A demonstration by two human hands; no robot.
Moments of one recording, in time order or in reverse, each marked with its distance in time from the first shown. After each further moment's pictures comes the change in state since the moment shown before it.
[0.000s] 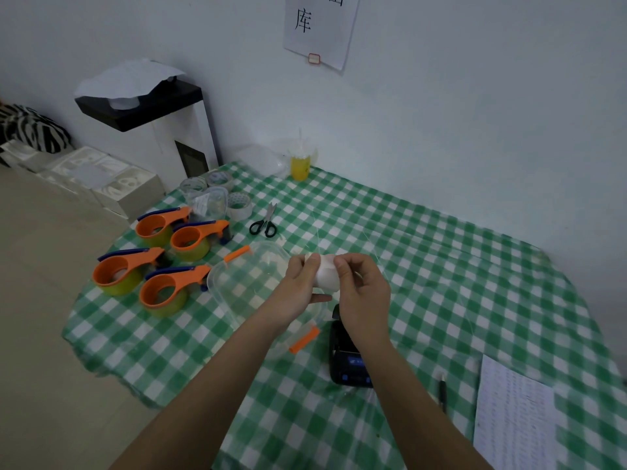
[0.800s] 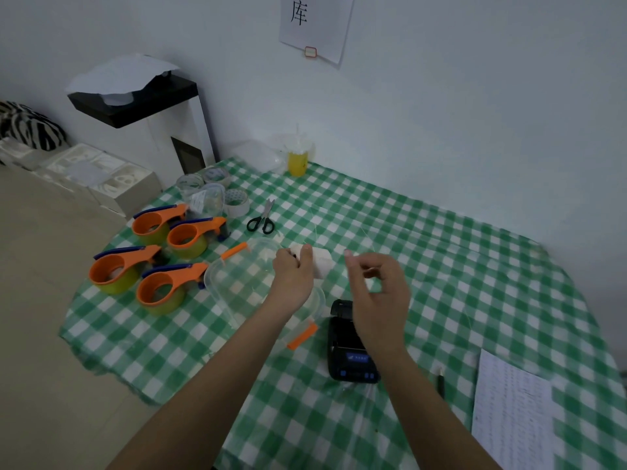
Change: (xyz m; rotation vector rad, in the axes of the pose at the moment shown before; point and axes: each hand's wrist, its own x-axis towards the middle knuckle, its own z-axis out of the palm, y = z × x) left_hand 0.030 -0.008 0.004 0.179 0.311 -0.018; right_hand -0.004 -0.005 -0.020 -0.146 0.143 -0.270
